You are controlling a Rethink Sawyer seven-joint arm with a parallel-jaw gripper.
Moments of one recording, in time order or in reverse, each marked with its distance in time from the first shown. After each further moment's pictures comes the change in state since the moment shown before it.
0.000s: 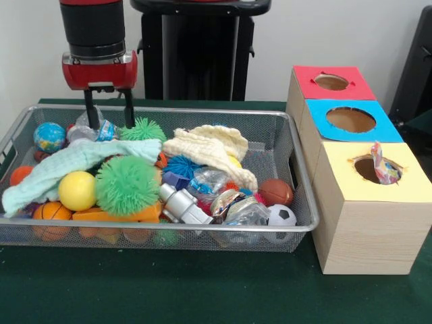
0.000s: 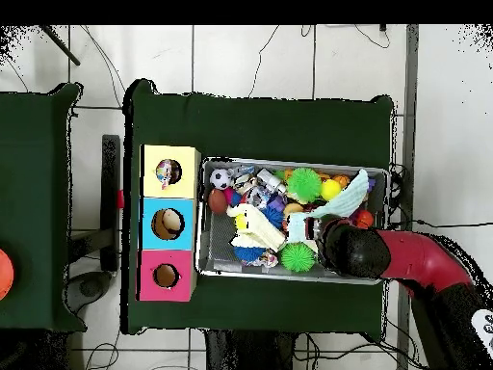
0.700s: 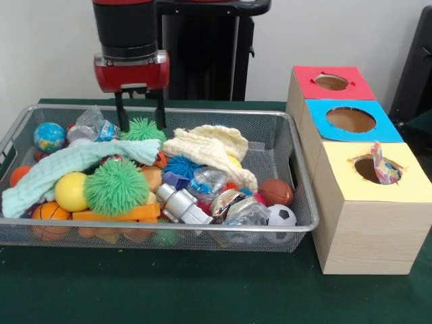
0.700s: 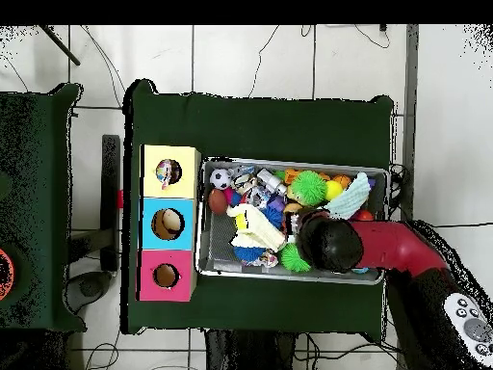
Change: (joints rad) arm 0.110 -0.016 0.000 0.002 0.014 0.000 0.000
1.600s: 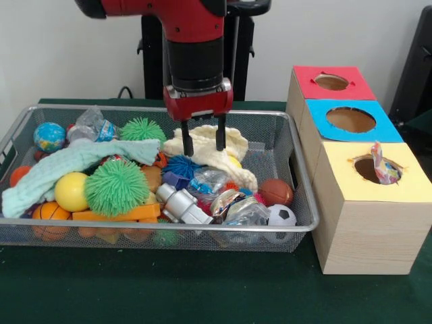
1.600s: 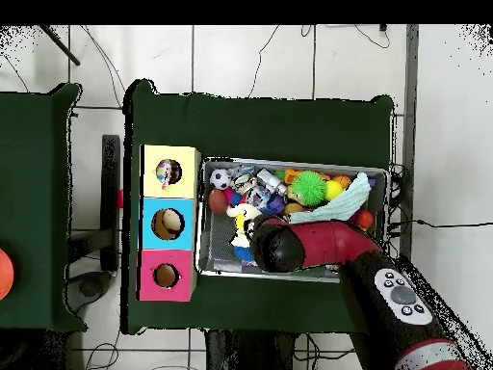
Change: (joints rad) arm 0.160 0.131 -0.093 0.011 -0.038 -0.170 0.000
